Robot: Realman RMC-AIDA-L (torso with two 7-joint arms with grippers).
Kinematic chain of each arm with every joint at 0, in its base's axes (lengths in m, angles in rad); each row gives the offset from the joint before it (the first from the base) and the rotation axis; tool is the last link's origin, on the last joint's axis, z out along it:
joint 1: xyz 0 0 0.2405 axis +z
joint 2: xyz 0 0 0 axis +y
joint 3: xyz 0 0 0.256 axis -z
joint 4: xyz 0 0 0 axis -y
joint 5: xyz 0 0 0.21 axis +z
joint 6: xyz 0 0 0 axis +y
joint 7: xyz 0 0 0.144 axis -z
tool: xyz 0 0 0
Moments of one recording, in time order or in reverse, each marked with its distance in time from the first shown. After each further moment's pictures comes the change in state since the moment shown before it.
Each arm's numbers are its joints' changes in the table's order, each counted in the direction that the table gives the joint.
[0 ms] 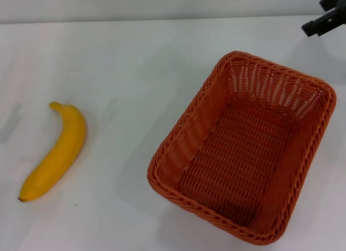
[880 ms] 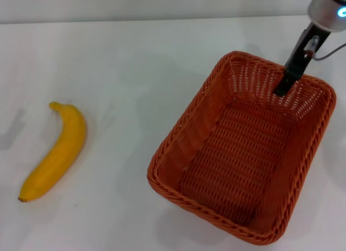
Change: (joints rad) left arm 0.014 -0.001 0.000 -0.026 0.038 -0.007 -0.010; right arm 0.321 0.115 0.141 -0.532 -0.406 -0.153 -0.043
